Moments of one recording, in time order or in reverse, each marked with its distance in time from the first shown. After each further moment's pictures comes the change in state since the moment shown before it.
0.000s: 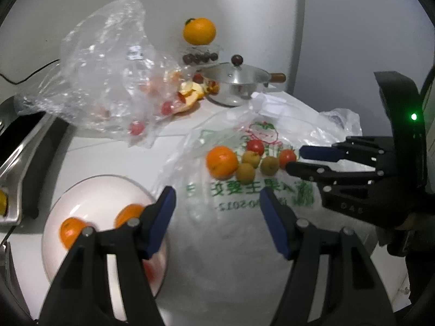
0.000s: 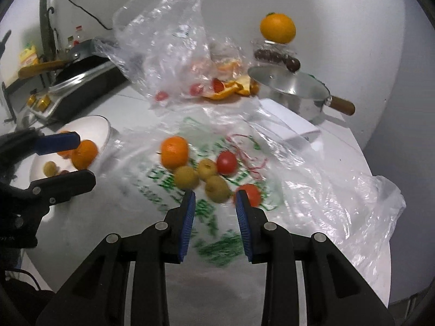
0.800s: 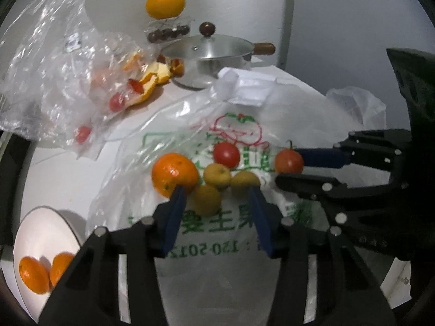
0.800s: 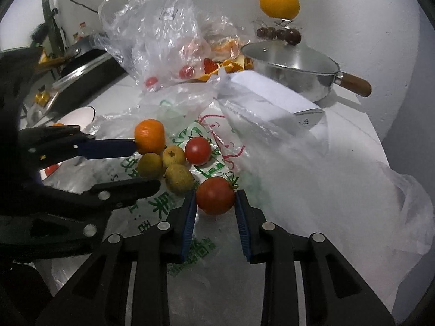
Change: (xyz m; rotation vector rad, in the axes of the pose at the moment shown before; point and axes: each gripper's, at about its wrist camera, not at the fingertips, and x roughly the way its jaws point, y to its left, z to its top) left arm 0.083 -0.045 0.030 0.070 0.128 -0.024; right arm 0.028 -0.046 -0.002 0.002 0.058 0.132
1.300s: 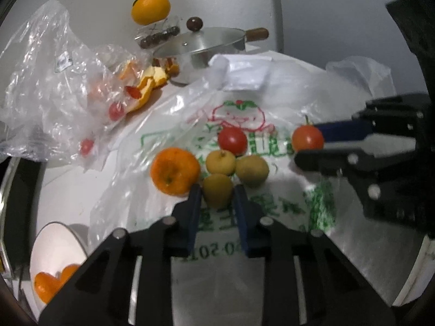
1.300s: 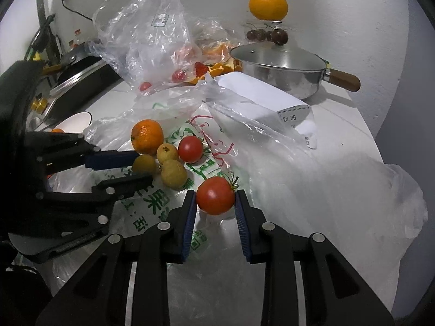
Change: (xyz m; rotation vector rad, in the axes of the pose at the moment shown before) left arm 0.013 -0.008 -0.008 0.122 0.003 0.076; right arm -0.006 -0.006 -0.006 0.029 -0.019 -0.021
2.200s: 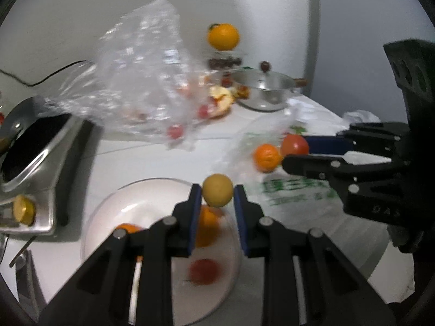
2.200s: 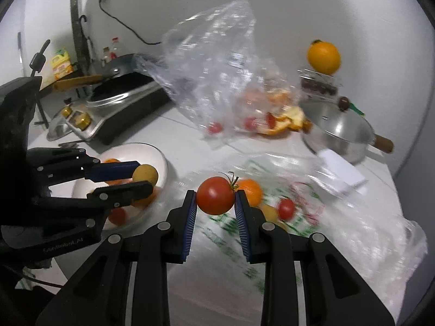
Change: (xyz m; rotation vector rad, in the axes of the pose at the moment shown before) left arm -0.109 0.115 -0.065 -0.200 -0.146 0.024; right arm -0.021 0.116 0.047 -0.108 -0.119 0.072
